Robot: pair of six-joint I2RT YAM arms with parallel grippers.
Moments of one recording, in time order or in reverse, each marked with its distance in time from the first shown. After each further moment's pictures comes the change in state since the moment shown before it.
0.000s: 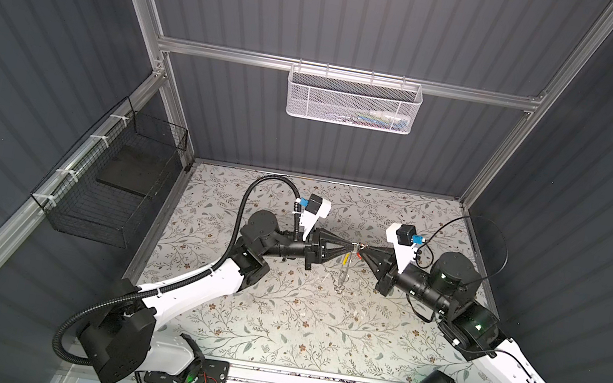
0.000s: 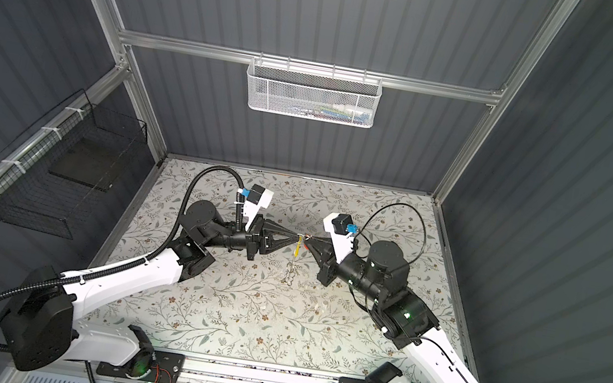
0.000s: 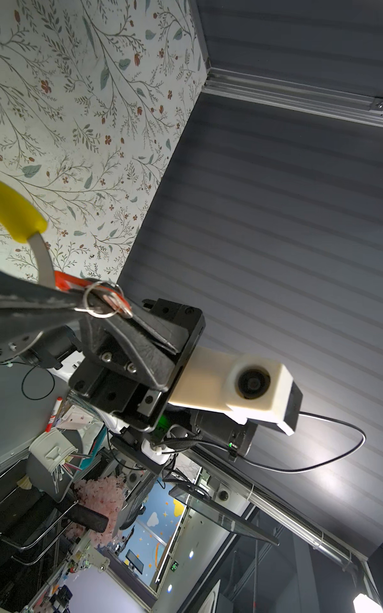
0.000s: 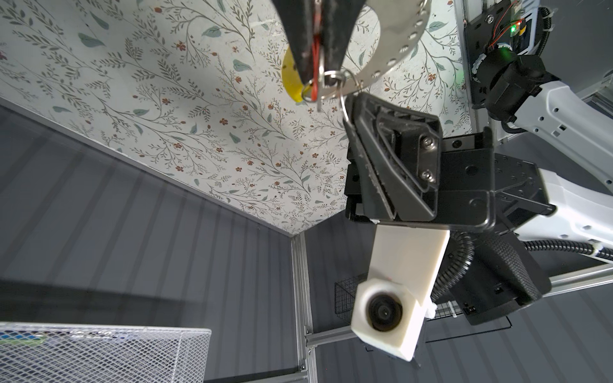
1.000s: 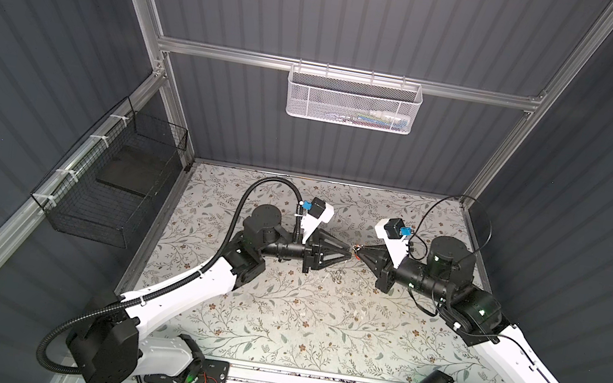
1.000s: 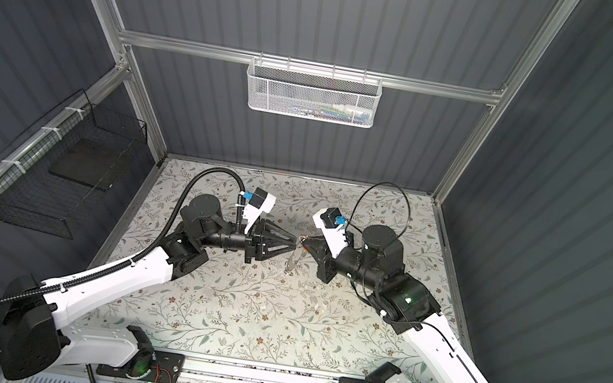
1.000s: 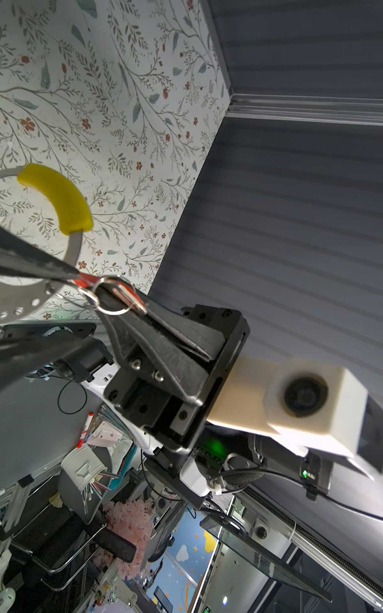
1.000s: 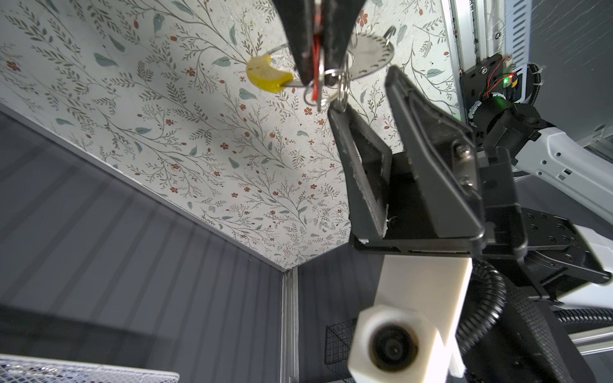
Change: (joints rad) left arm 0.000 -0.072 0.058 -0.328 -0.002 0.204; right arm -0.010 0.099 0.154 -0.220 -0.045 -0.107
